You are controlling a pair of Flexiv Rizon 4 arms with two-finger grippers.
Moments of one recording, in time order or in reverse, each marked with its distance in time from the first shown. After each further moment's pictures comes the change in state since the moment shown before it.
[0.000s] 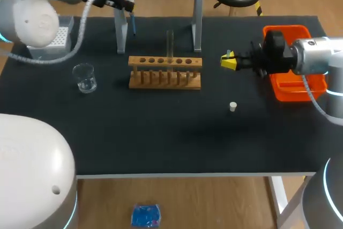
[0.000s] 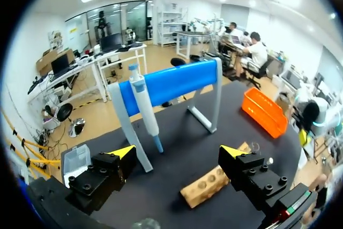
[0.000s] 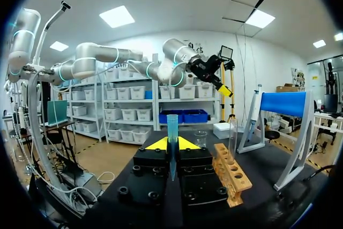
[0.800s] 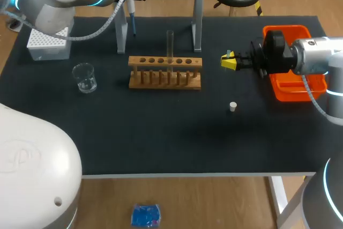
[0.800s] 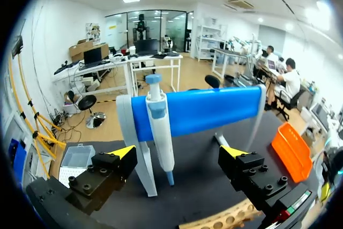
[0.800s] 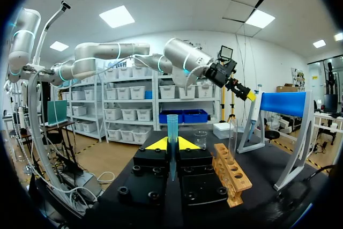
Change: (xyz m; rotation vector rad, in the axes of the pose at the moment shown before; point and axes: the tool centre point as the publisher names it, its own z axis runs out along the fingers) left arm -0.028 -0.038 0.060 0.130 -0.219 -0.187; right arm 0.000 0.000 0.000 0.000 0.000 0.000
